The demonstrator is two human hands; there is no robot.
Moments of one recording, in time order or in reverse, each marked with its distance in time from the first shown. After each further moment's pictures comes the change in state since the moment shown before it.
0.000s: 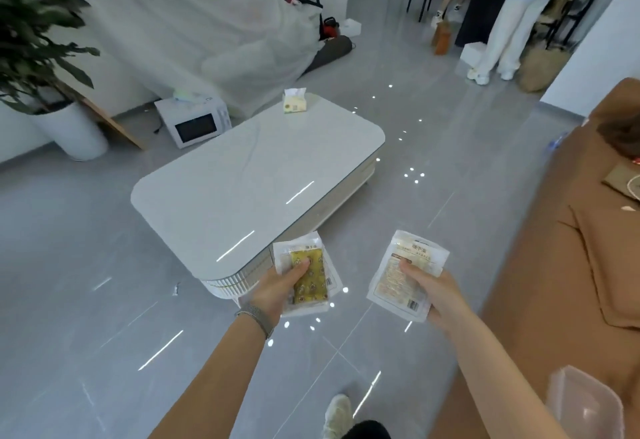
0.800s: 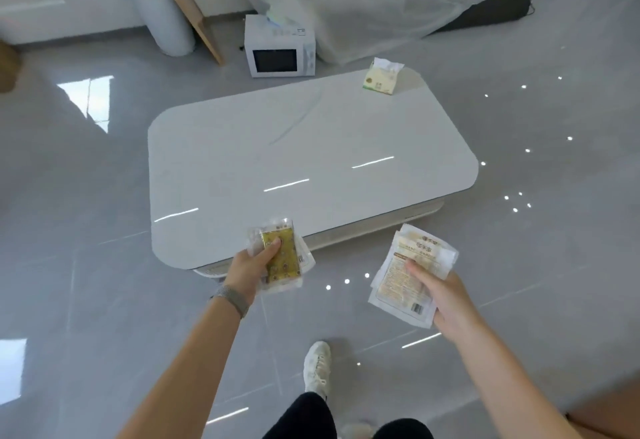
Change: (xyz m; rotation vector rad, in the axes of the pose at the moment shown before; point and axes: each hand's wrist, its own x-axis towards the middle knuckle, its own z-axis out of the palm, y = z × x) left_hand 0.305 0.081 0.103 -0.301 0.576 -0.061; right_hand 0.431 -0.180 0.013 -0.321 -0.311 0.218
